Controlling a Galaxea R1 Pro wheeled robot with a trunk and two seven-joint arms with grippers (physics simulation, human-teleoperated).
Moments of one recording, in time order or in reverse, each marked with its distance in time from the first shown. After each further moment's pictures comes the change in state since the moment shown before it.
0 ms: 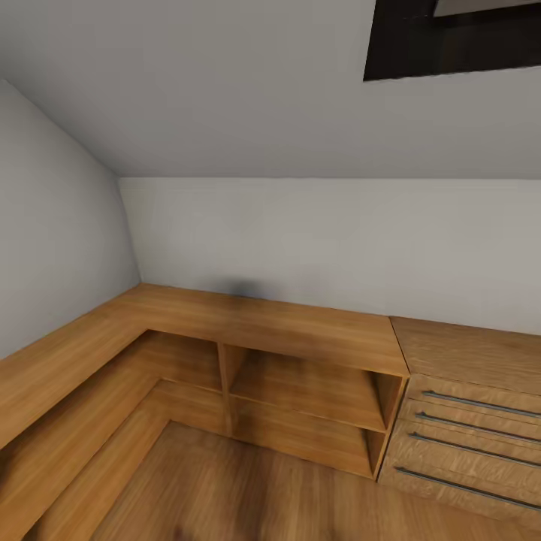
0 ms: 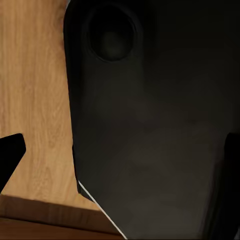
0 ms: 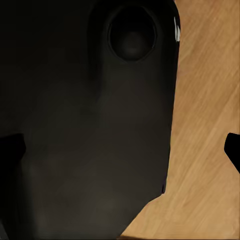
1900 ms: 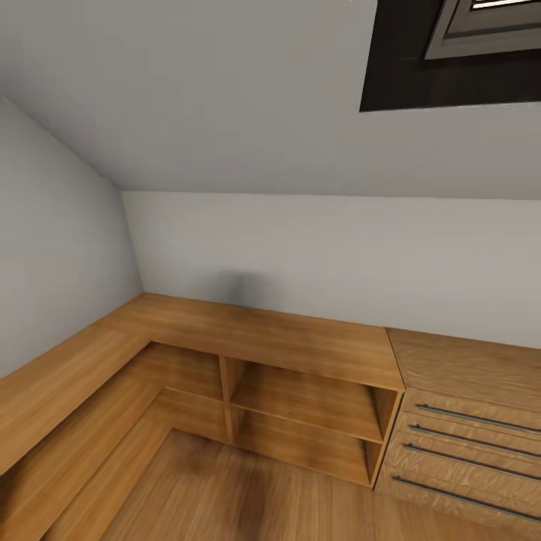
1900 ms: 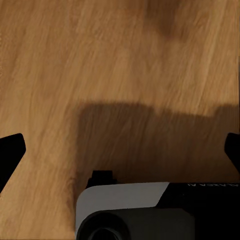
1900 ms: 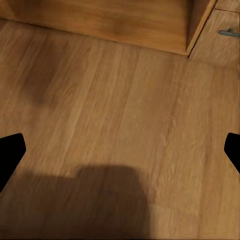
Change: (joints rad) left arm -0.006 -0.009 0.001 -0.460 0.024 -0.058 -0.008; right arm -0.004 0.013 -0.002 -0.373 0.000 -0.447 0.000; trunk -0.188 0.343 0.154
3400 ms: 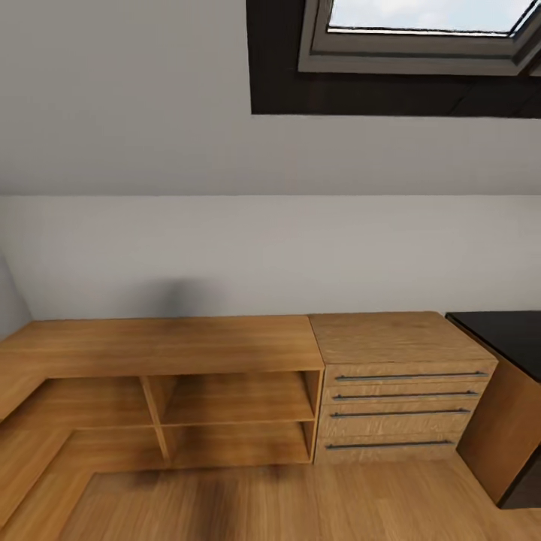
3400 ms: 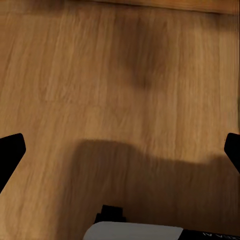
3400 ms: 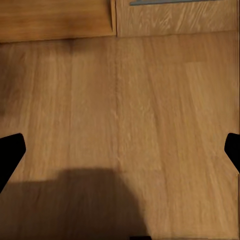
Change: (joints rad) left arm 0.000 0.018 0.070 0.137 0.053 -0.328 0.005; right arm 0.000 0.011 0.001 0.124 -0.016 -0.151 -0.014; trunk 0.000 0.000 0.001
